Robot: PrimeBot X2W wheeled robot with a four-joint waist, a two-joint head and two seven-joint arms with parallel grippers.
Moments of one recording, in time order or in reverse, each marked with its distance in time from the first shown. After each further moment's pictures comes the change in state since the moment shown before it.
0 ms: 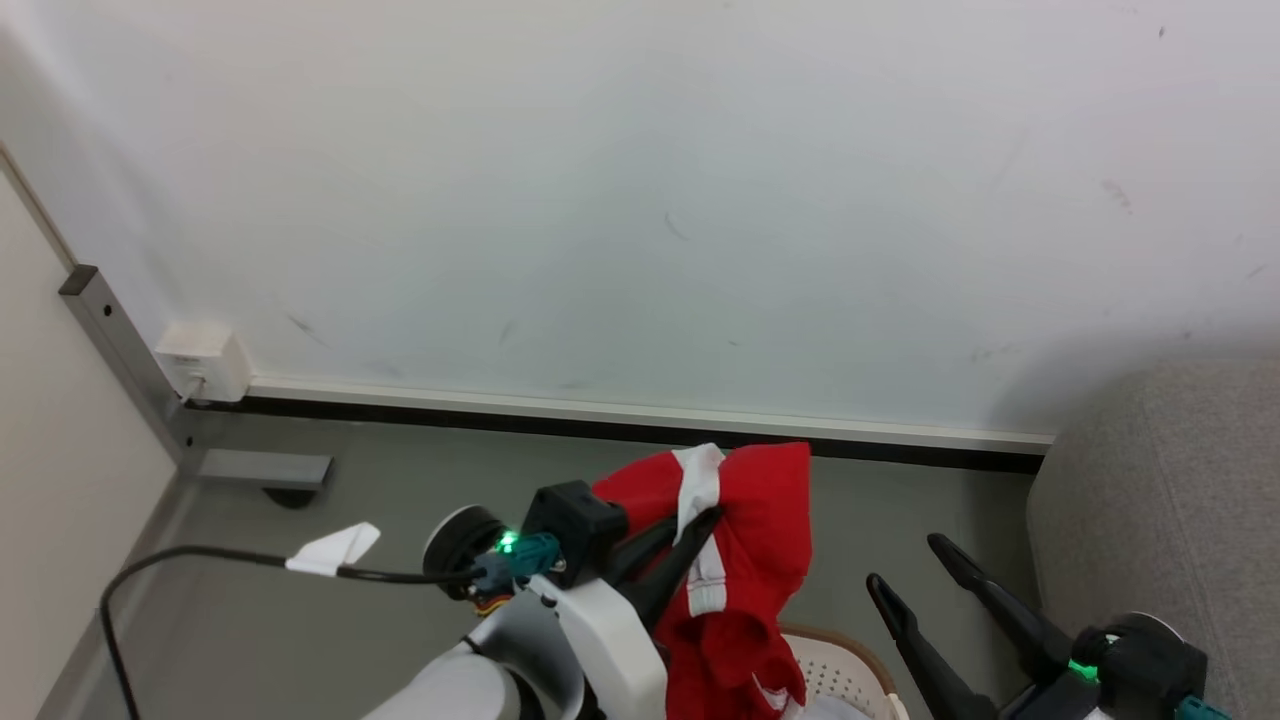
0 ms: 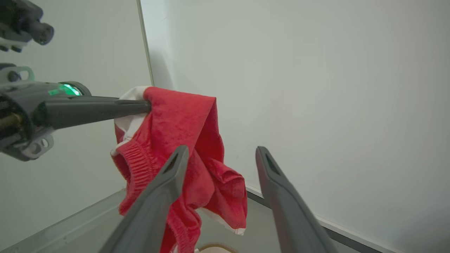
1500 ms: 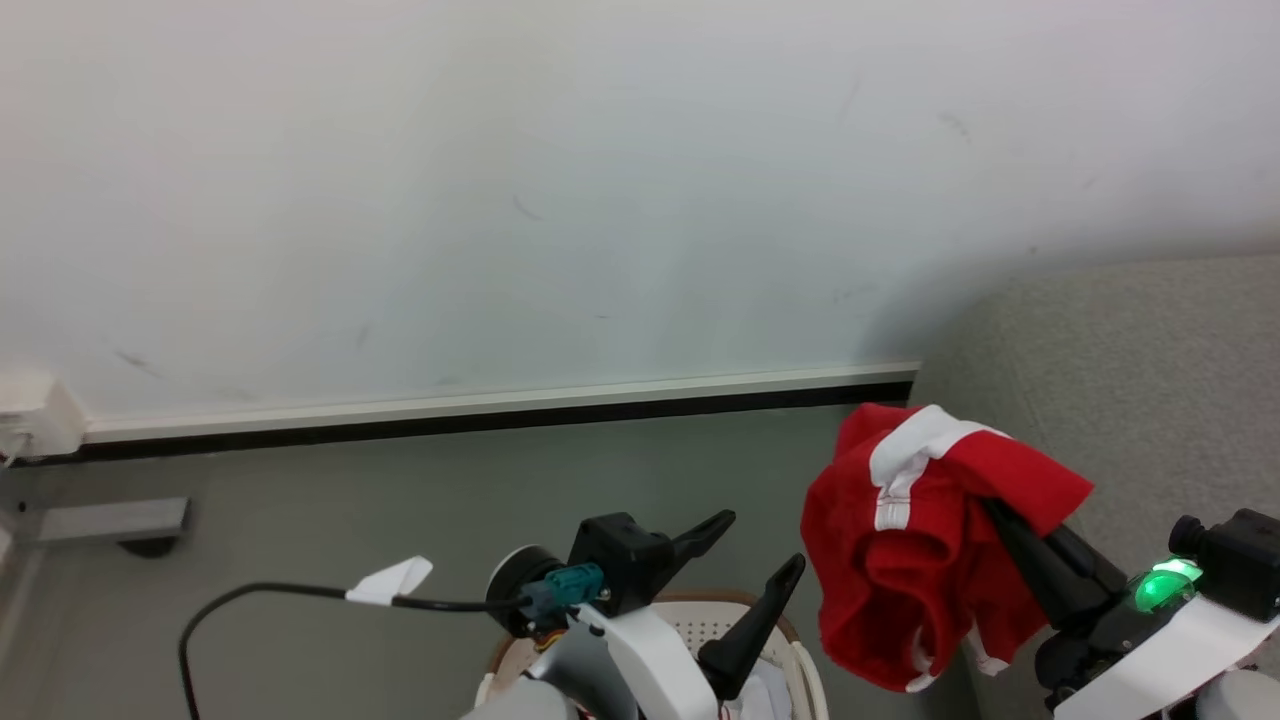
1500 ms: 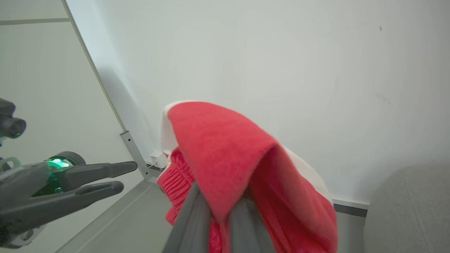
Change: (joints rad) left arm 0.016 -0.110 -0.048 0.107 -0.047 -0.025 -0.092; right arm -0.230 -0.208 0.184 0.037 0.429 0.000 -0.006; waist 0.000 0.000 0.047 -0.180
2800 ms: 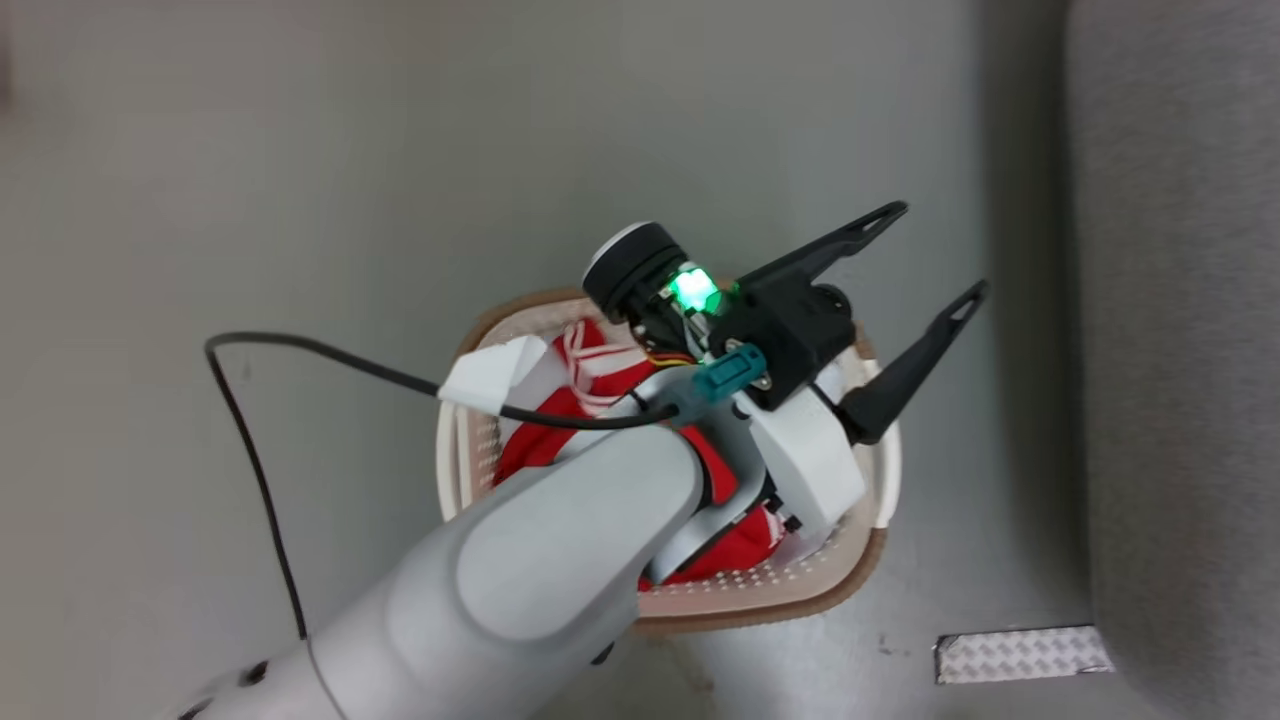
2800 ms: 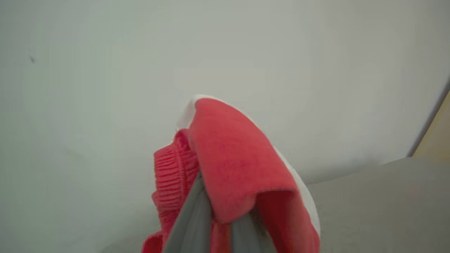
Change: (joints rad) left arm -0.496 -0.144 -0.044 0.153 0.201 -0.065 -0.083; right arm -0.620 -0.280 -0.769 0.606 -0.138 0.000 0.076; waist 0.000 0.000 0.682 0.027
